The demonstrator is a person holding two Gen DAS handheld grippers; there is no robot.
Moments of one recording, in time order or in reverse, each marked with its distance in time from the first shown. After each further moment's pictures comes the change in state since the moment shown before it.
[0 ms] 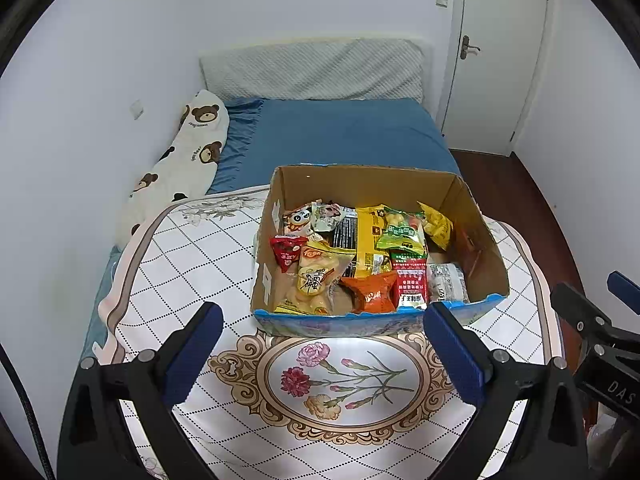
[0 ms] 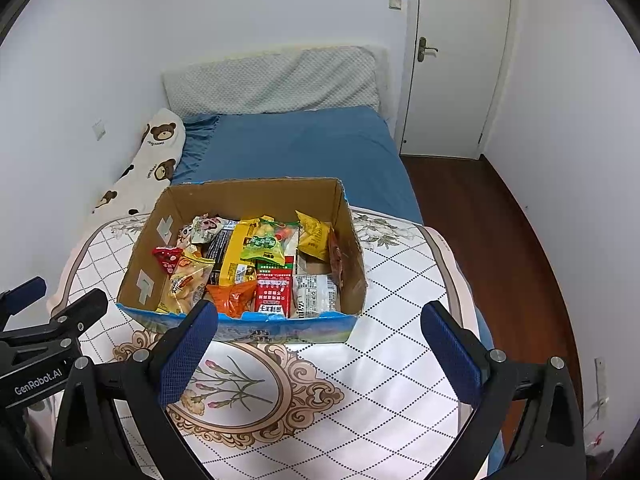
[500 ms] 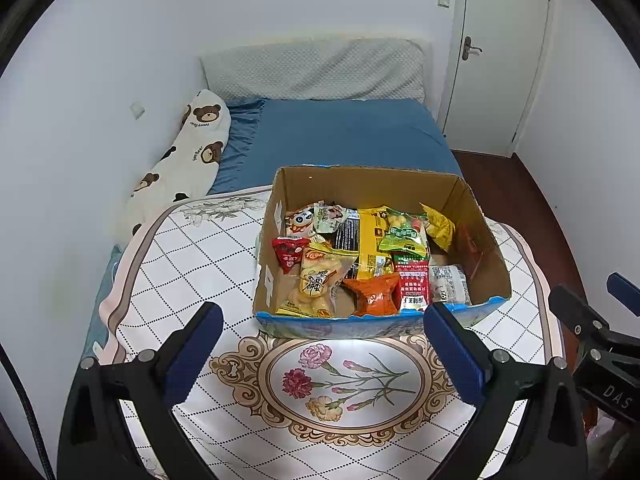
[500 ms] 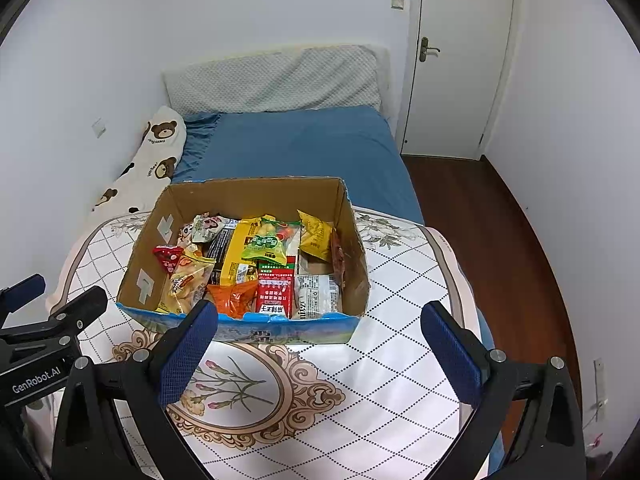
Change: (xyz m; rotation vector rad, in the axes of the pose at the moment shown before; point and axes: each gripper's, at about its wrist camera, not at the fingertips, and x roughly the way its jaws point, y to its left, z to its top) left arm 0.002 0.002 0.000 -0.005 -0.004 0.004; right arm 0.004 0.003 0.002 -0.017 -0.002 0.005
